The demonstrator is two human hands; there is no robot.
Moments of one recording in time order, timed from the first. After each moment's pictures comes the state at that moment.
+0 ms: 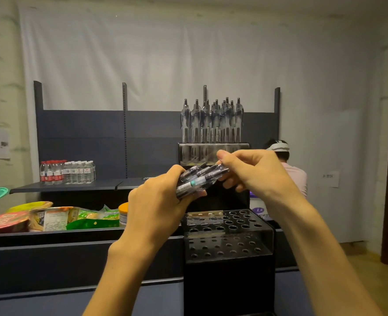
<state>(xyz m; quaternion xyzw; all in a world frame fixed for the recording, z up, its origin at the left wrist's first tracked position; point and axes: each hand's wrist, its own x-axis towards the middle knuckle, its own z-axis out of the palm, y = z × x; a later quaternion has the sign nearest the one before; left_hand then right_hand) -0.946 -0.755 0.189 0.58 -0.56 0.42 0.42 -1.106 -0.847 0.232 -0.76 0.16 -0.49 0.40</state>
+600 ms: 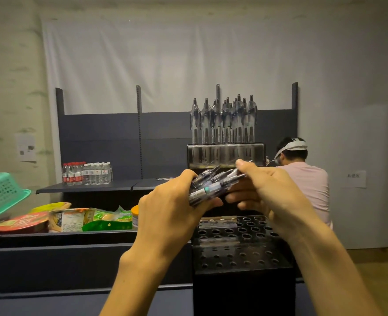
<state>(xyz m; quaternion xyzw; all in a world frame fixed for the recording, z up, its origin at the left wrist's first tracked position) -0.955 -0.756 0.190 0.62 -0.54 0.41 0.39 -1.094 -0.850 0.219 -0.66 0.18 -0.44 0.58</state>
